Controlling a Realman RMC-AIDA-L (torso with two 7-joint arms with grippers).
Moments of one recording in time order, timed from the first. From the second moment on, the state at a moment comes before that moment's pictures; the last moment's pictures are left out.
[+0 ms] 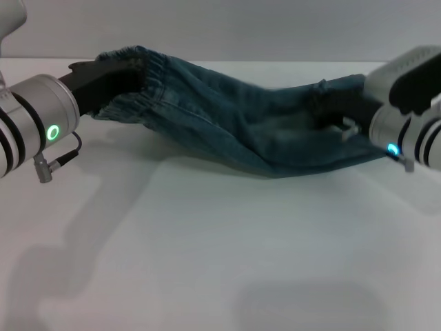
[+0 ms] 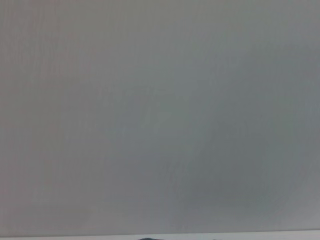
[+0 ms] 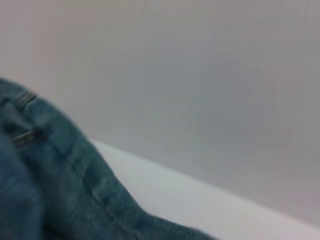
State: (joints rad) left arm -0.05 -2.06 -1.36 -1.69 2.48 -0.47 0.13; right arm 0.66 2.08 1.72 0.43 -1.00 0.52 -2.16
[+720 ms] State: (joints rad) left arm -0.04 -2.06 -1.37 -1.67 2.48 -0.46 0.13; right arm 0.57 2.09 1.73 0.40 -1.00 0.60 -2.22
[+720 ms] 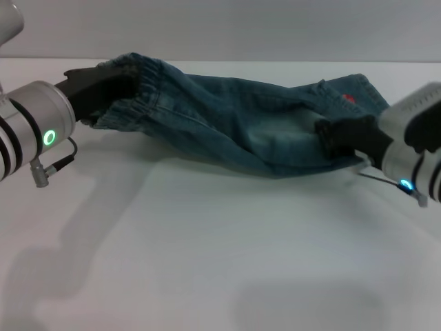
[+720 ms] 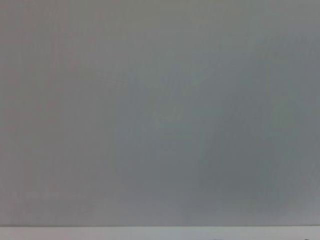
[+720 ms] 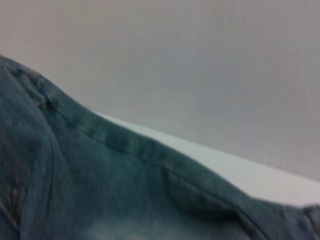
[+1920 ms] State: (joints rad) left arm -0.04 -2.06 -1.37 -1.62 2.48 -0.44 0.13; right arm 0.47 2.07 1.75 0.44 -0.66 0.61 -2.43
